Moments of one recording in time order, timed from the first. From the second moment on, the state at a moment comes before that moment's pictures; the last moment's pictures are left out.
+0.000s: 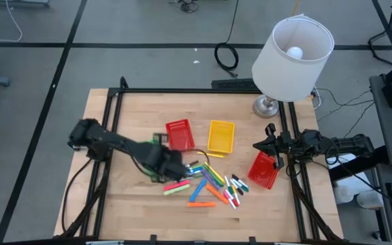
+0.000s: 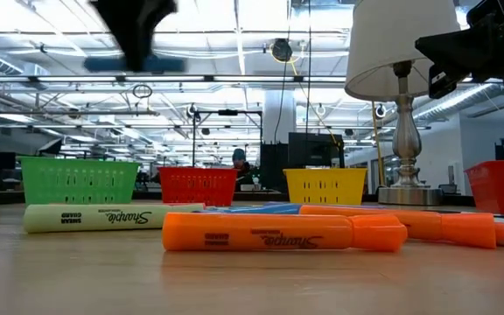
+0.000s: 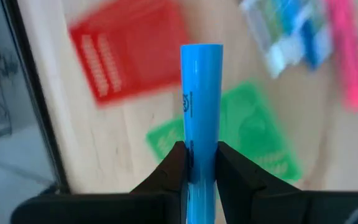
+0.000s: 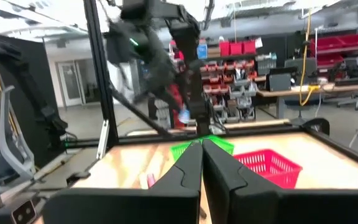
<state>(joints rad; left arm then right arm) -0.32 1.78 1.65 -1.55 -0.36 -0.30 0.07 0.07 0.01 0.23 0.00 0.11</state>
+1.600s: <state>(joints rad) -0.30 1.71 1.23 -1.29 -0.26 0.40 0.07 0.09 0.01 0.24 0.03 0.11</state>
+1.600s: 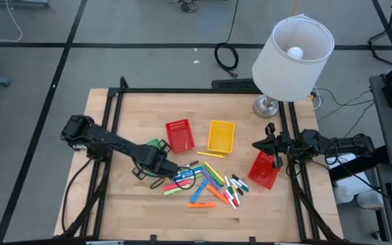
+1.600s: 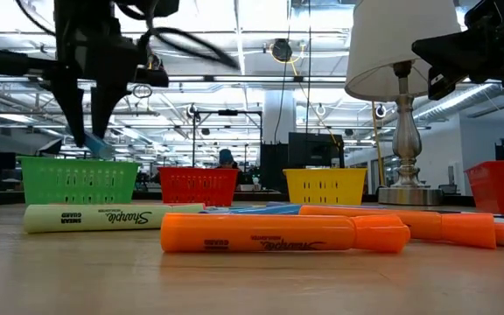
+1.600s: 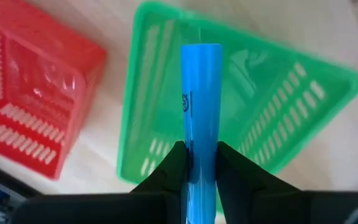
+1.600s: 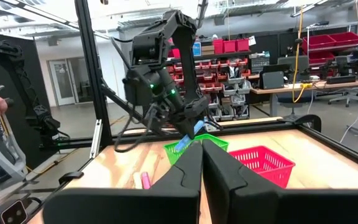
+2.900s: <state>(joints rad) -0.20 1.72 1.20 -1.22 -0.16 0.04 0.07 0.09 0.01 0.24 0.03 0.11</state>
